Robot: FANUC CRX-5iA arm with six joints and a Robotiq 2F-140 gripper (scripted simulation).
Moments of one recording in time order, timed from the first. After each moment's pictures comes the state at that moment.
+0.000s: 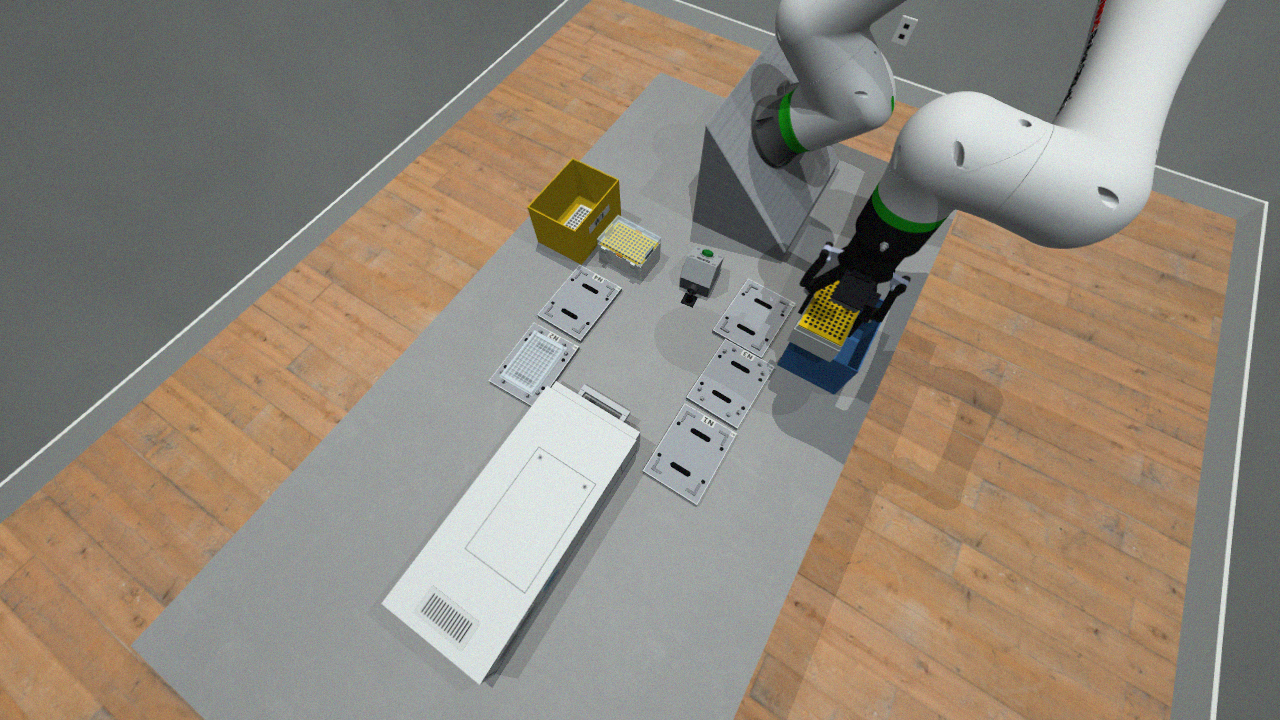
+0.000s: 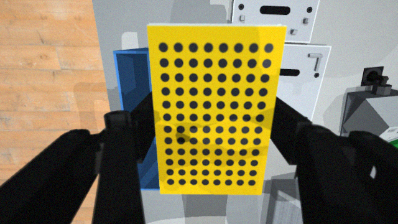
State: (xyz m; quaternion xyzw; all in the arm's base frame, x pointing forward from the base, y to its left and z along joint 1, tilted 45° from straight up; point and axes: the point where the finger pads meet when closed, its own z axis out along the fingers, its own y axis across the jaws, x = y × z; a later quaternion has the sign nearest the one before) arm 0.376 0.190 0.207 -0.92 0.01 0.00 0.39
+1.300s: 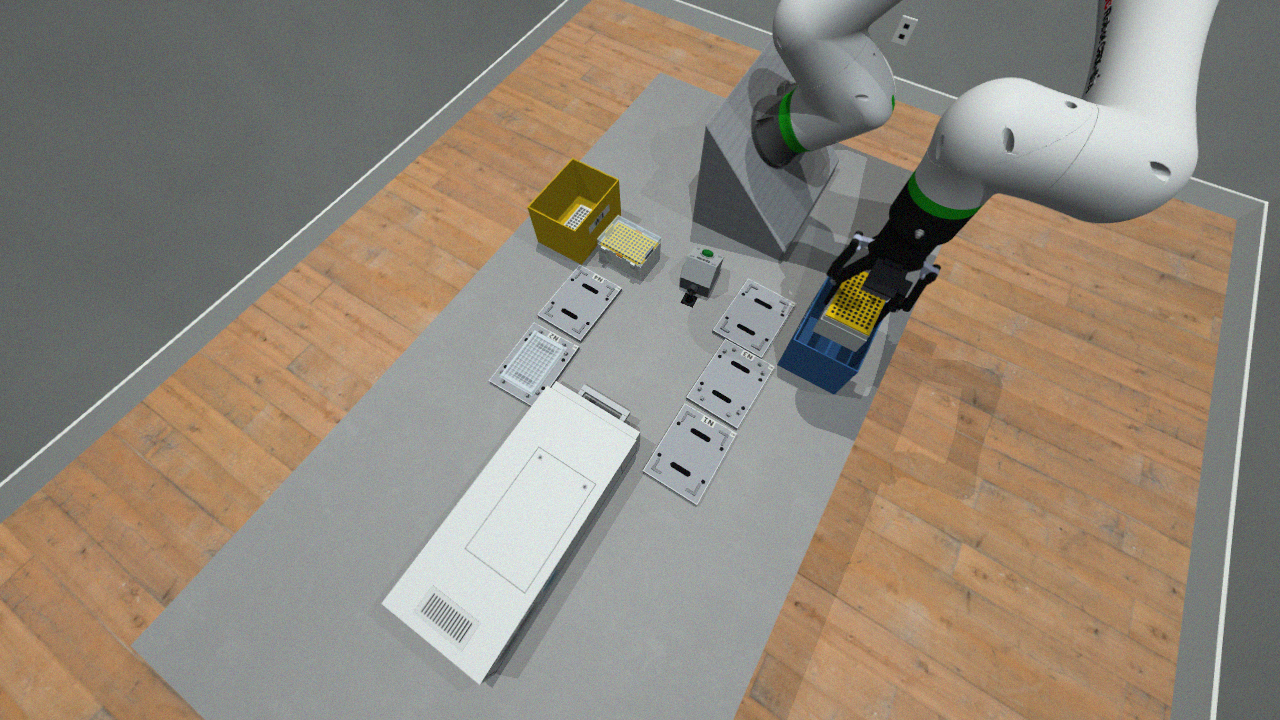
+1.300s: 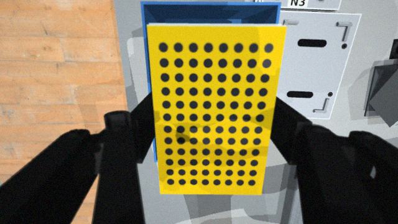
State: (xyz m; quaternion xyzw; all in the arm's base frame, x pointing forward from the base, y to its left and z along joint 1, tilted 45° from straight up) arm 0.333 0.213 0.231 -0.92 0.01 0.00 0.39
